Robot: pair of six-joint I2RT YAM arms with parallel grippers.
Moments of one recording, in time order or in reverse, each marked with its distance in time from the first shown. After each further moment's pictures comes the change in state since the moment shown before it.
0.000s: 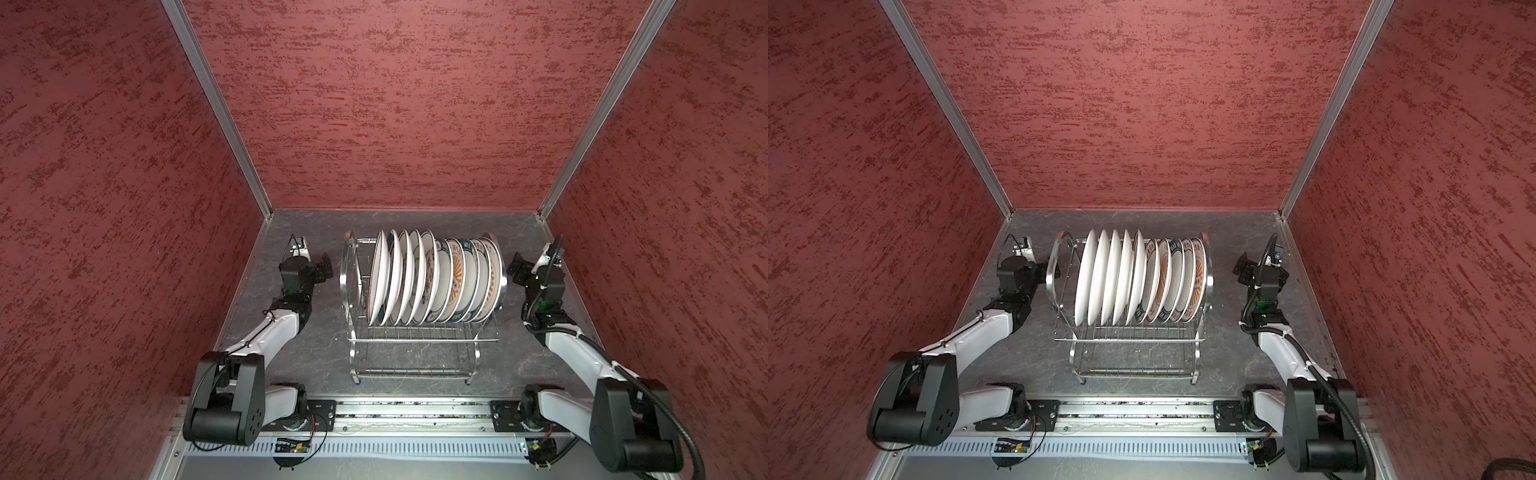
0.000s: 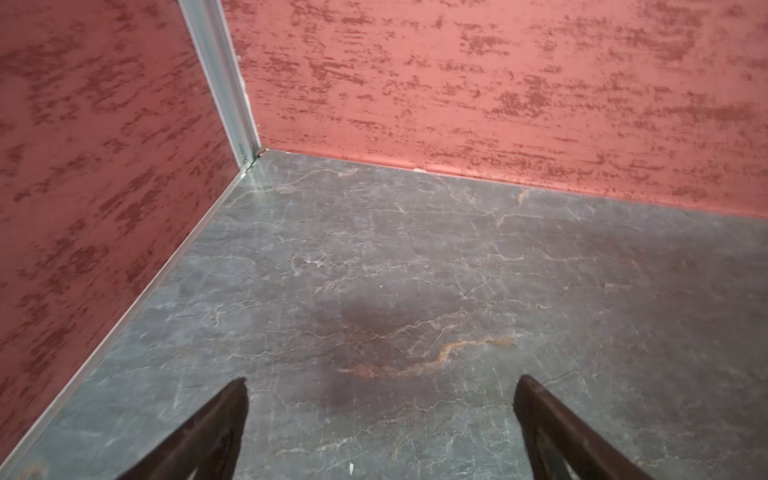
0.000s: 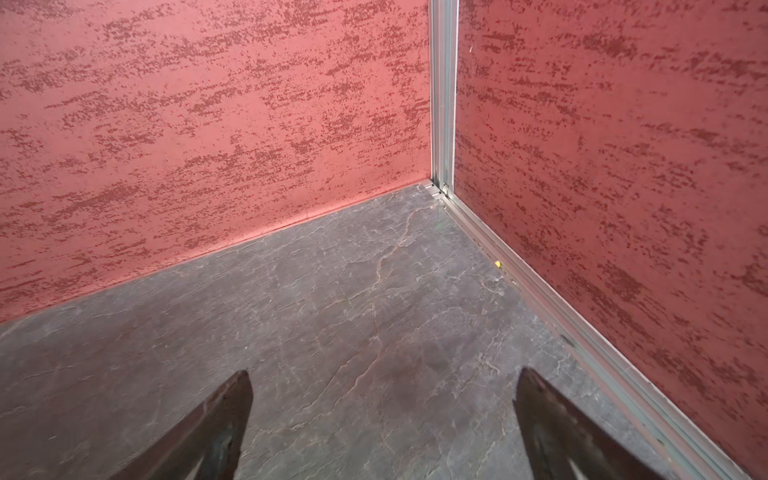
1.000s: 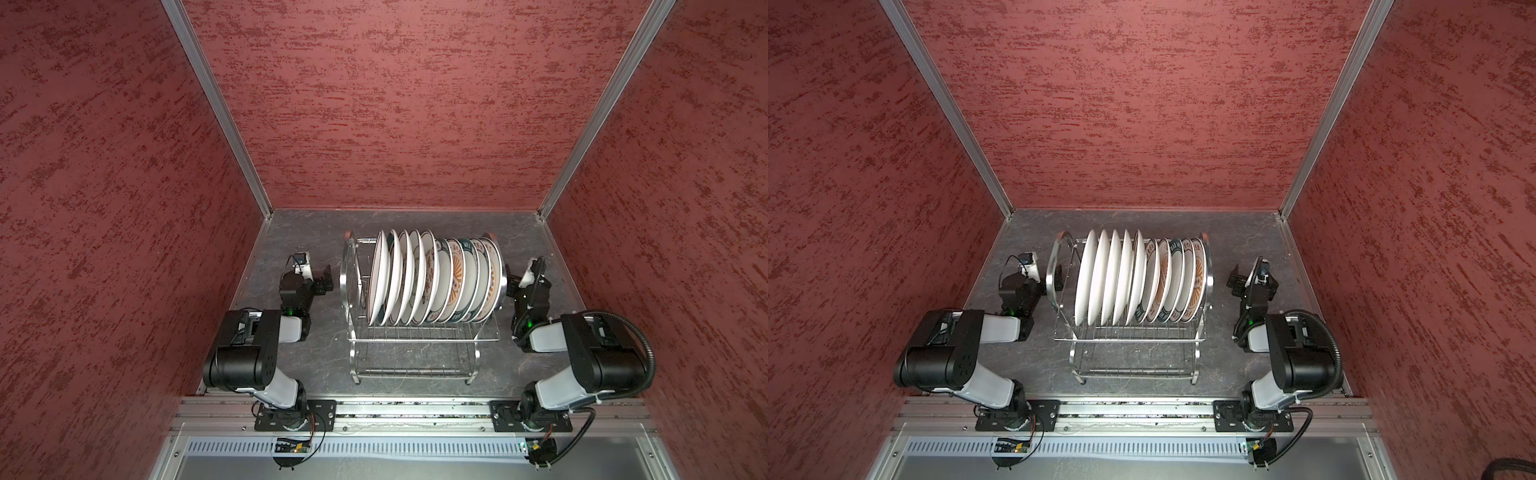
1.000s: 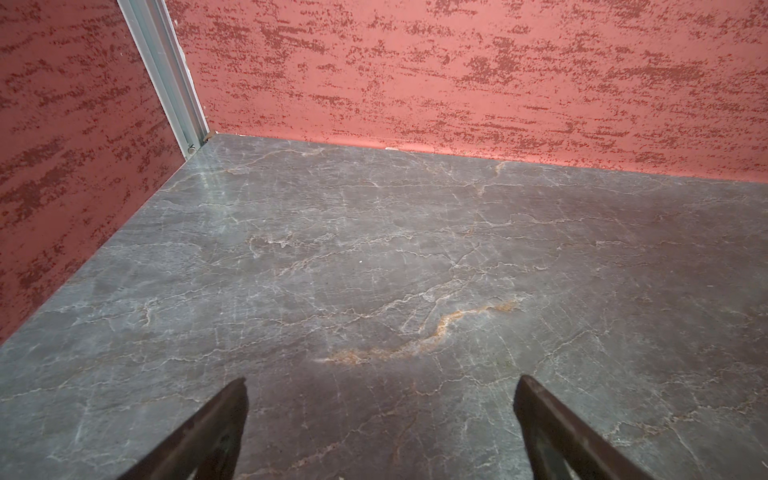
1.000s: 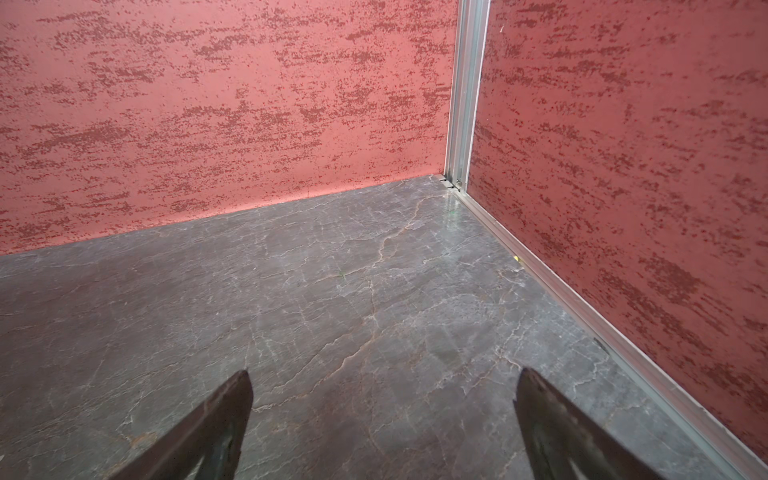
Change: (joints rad) left arm 0.095 0.308 -0.229 0.634 0.226 0.087; right arm 0.000 0.428 -0.232 0.772 -0.021 -0.134
